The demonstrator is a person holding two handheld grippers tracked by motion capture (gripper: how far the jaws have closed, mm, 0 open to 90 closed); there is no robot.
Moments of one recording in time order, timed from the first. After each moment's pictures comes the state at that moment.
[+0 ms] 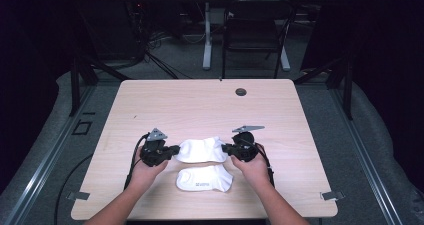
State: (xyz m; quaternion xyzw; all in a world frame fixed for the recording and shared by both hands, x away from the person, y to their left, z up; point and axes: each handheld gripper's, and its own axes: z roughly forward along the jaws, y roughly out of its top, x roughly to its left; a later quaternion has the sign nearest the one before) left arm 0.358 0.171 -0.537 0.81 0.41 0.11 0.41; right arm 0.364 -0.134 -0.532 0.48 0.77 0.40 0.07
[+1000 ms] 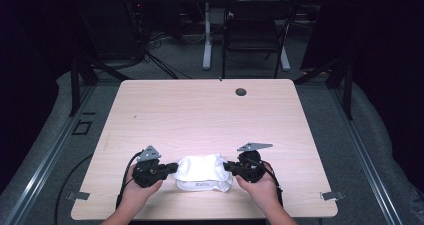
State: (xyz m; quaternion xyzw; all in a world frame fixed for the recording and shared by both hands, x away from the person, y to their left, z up) left arm 0.302 0.180 -0.541 0.81 0.39 0.07 0.43; right arm 0.305 -0.144 -0.531 0.46 0.79 0.41 0.04
